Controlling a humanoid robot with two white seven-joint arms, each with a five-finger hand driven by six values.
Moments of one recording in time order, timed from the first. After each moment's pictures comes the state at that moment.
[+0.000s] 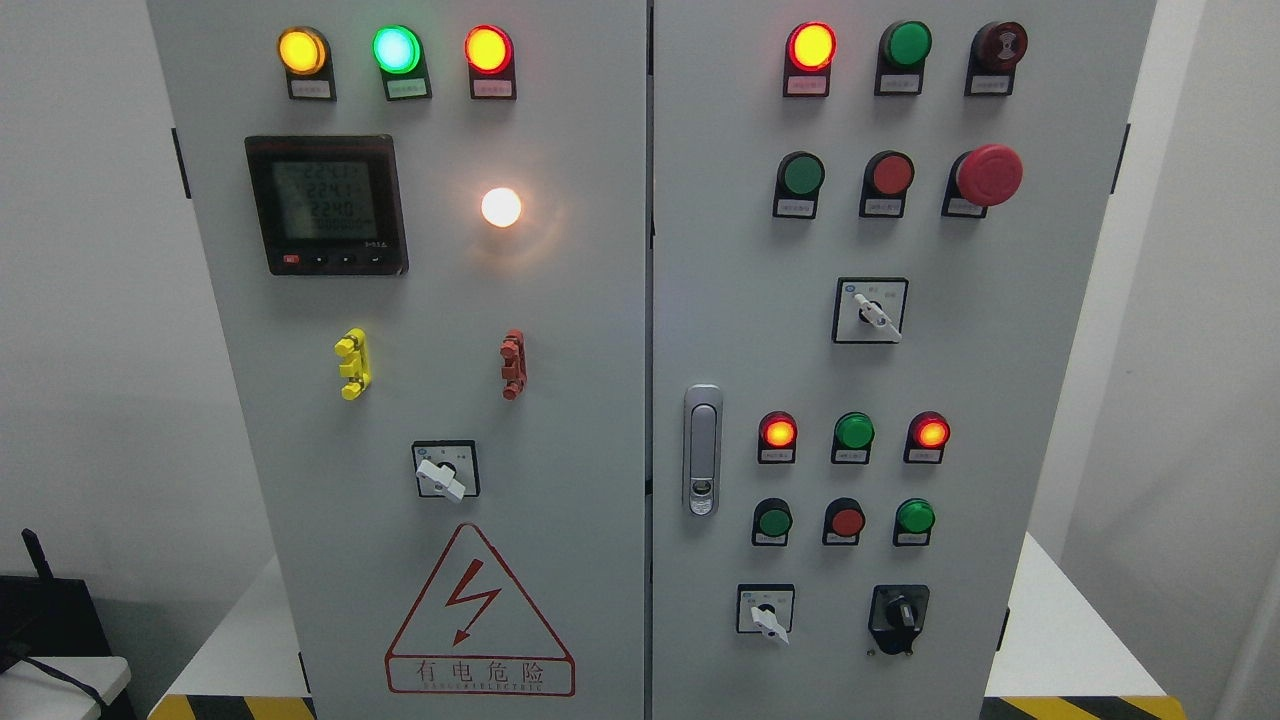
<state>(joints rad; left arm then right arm) 0.00 -0.09 0.08 0.06 0.00 -0.16 0.05 0.55 0.00 -0.10 -1.80 0.10 -0.50 -0.18</state>
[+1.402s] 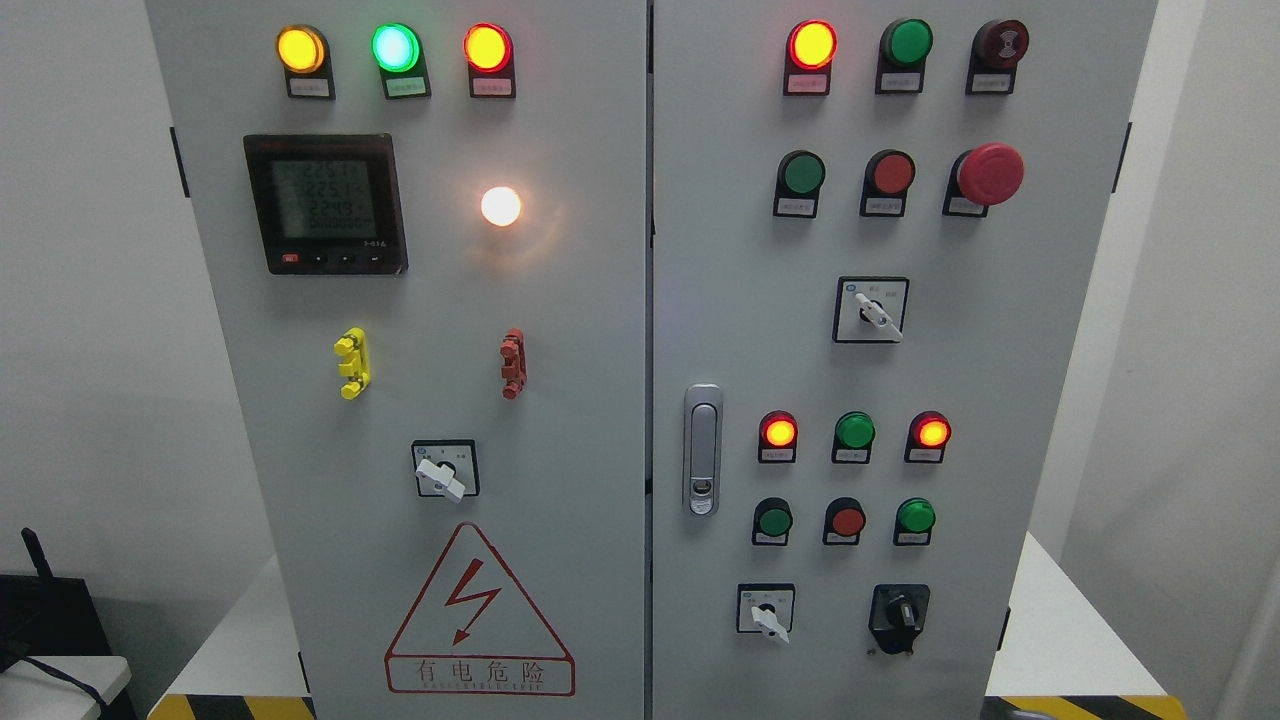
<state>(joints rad) 0.00 -0.09 0.08 0.06 0.00 -0.16 0.05 0.09 0.02 -0.03 -1.88 0.19 -0.01 -0.30</state>
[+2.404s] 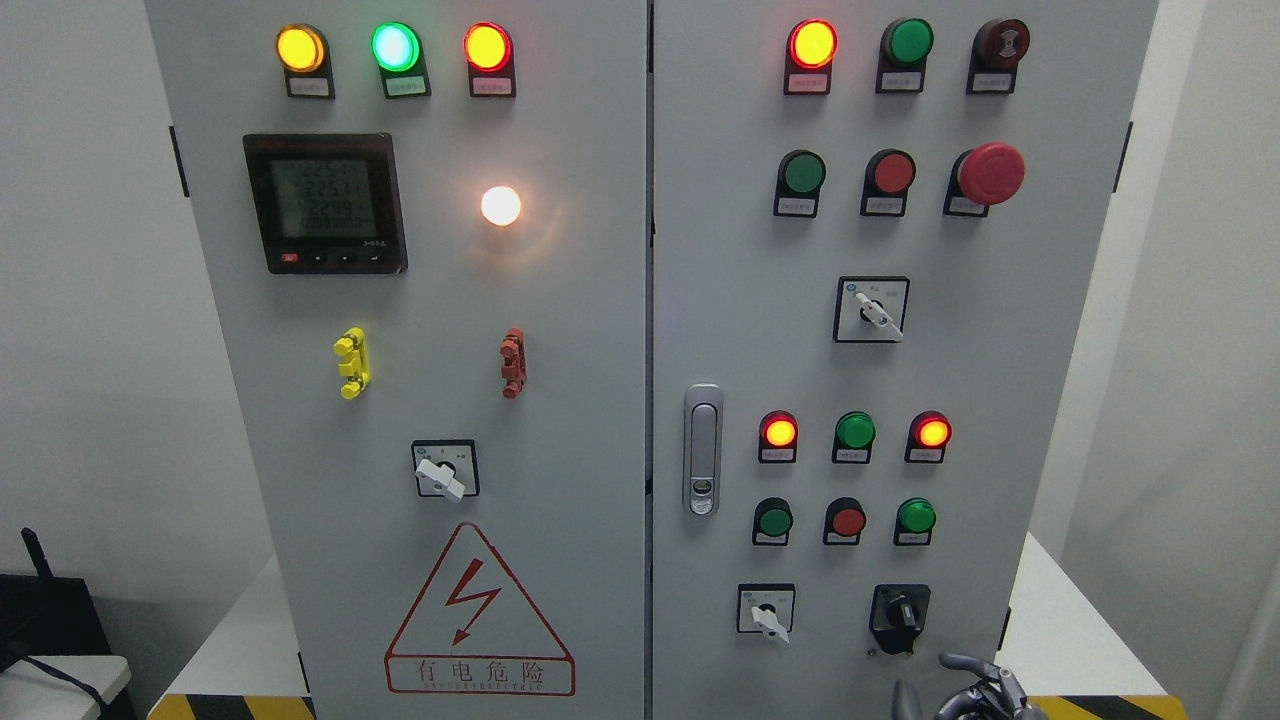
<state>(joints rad) 0.00 -0.09 0.08 0.06 0.00 -0.16 0.05 -0.08 0.08 0.03 -1.71 0.21 0.05 -0.39</state>
